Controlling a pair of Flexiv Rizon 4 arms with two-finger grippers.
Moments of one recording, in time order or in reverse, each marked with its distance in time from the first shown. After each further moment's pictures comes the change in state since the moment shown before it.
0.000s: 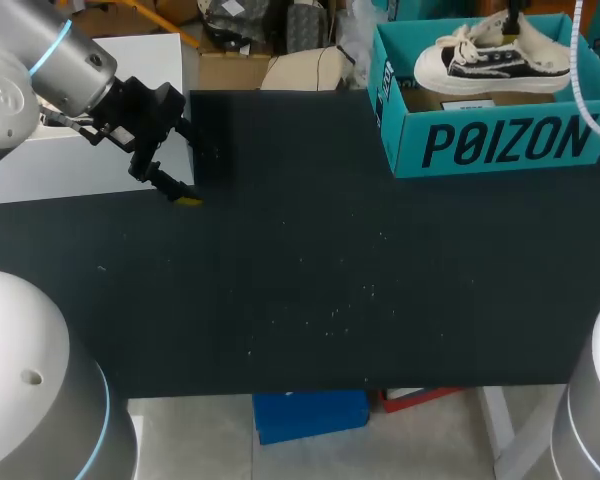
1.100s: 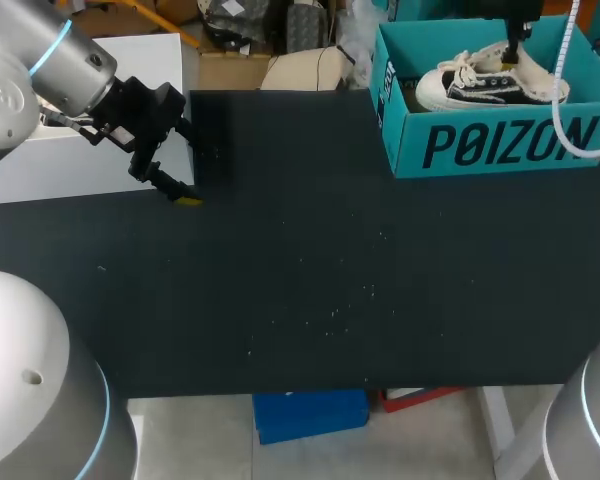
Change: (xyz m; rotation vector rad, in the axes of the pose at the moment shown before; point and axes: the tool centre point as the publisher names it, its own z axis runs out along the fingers) left arm 0.000 0.000 0.000 0.000 0.000 0.000; right arm -0.022 -0.009 0.063 -0.059 0.059 0.016
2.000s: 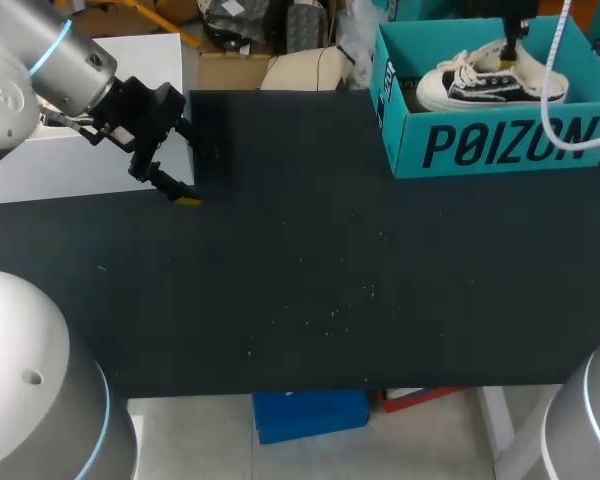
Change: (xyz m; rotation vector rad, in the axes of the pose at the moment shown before) left arm 0.000 0.000 0.000 0.000 0.000 0.000; right arm -0.013 0.002 0.004 0.024 -0.014 -0.009
